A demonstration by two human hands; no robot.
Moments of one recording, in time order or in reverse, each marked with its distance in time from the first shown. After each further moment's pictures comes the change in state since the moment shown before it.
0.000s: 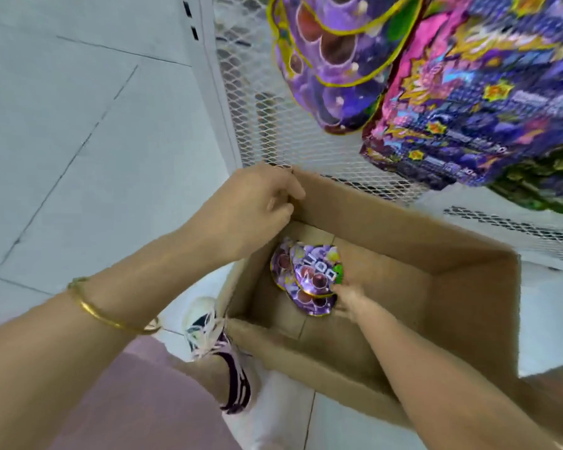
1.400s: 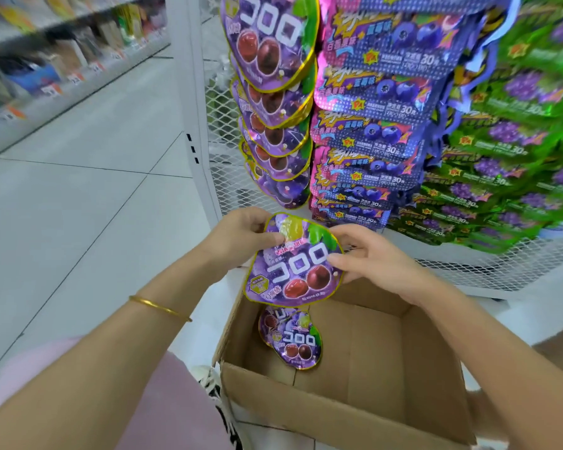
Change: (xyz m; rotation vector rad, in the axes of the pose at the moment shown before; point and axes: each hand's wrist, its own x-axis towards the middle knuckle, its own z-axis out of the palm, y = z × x) left_hand -0.018 0.049 -0.025 -0.562 -0.047 -0.187; right_hand -0.232 -0.100 -0.097 -0.332 -0.245 -0.995
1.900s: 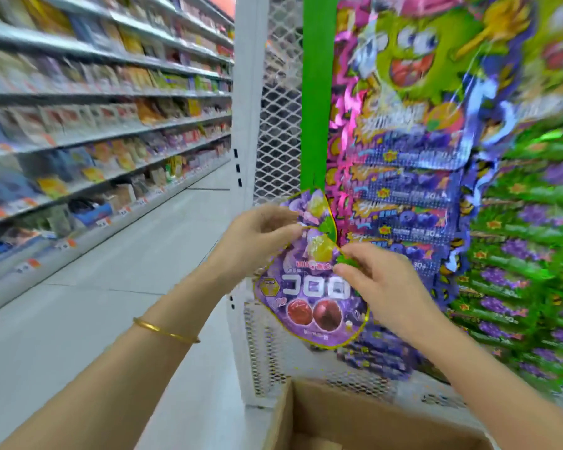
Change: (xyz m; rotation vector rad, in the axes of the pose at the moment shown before) left_hand 0.010 0.184 -0.112 0.015 0.205 0.494; right_hand 0.020 -0.201 -0.020 -0.576 0.512 -0.555
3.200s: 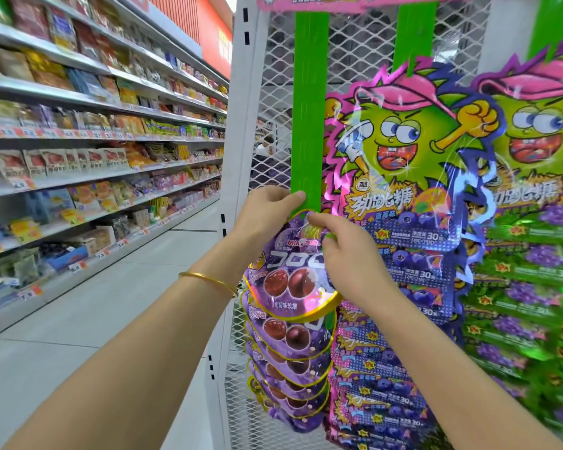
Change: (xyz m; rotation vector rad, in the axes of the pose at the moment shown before) left_hand 0.106 0.070 -0.004 0.029 0.188 0.094; right_hand 0.108 -0.038 -0.026 0.065 0.136 0.072
